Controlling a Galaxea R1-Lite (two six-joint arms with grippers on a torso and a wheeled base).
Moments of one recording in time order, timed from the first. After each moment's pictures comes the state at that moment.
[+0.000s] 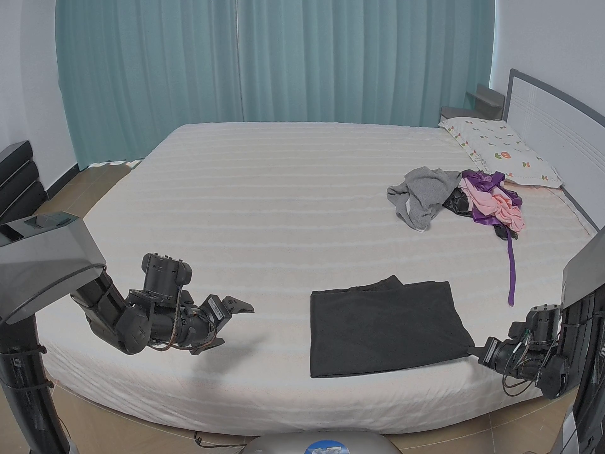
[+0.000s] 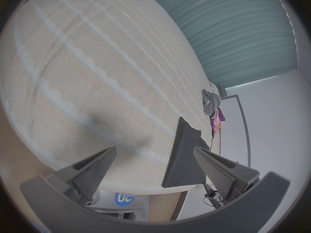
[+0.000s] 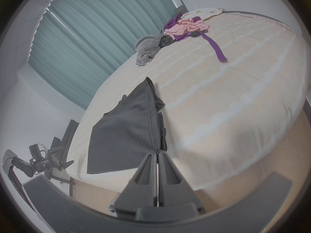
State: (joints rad) left arm -0.28 2.14 -0.73 -0.65 -0.33 -0.96; right arm -0.01 2.30 -0.05 -1.55 0.26 0.52
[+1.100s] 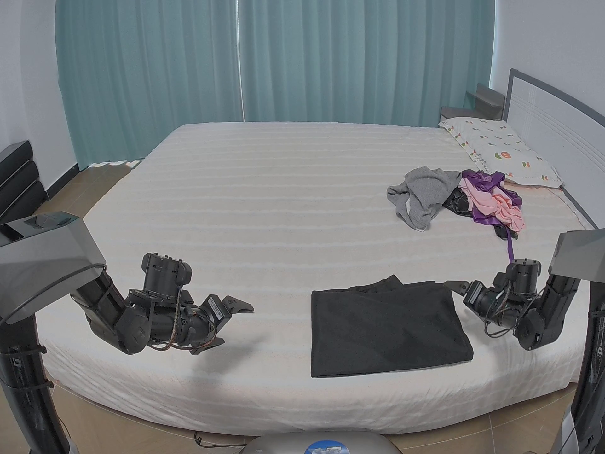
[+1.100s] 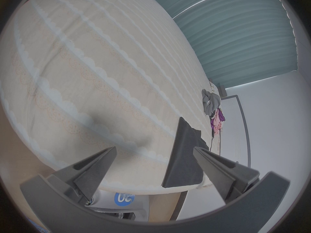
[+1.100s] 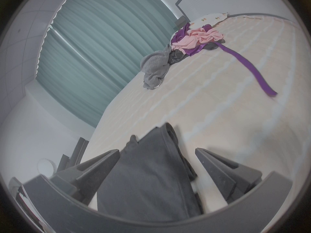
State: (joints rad) left arm -0.28 2.14 -0.73 -0.65 -0.33 -0.96; right arm -0.01 2.34 -0.59 -1.25 0.27 0.65
